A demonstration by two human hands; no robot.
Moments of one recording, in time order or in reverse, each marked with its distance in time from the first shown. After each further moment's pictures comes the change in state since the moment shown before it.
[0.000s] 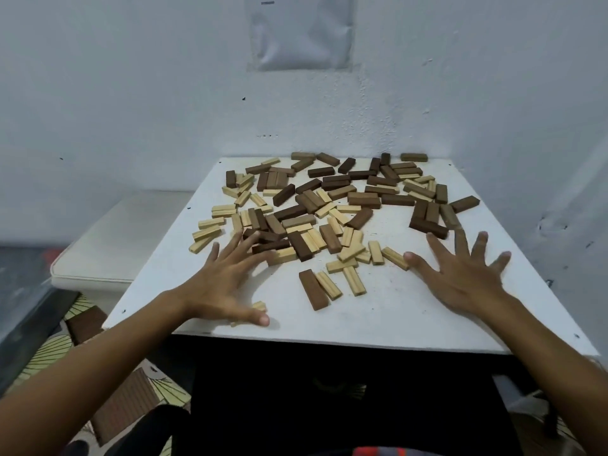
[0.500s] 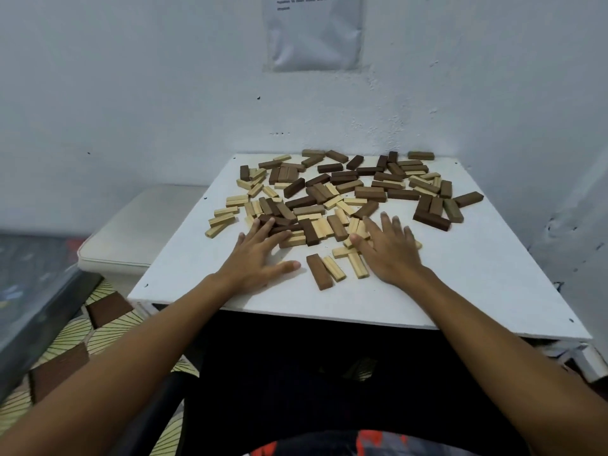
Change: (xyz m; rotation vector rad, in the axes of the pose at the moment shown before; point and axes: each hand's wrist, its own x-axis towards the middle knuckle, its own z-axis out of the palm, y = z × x) left_hand 0.019 0.030 0.021 -0.160 0.182 -0.219; right_hand 0.019 -0.088 0.020 0.202 0.164 -0.310
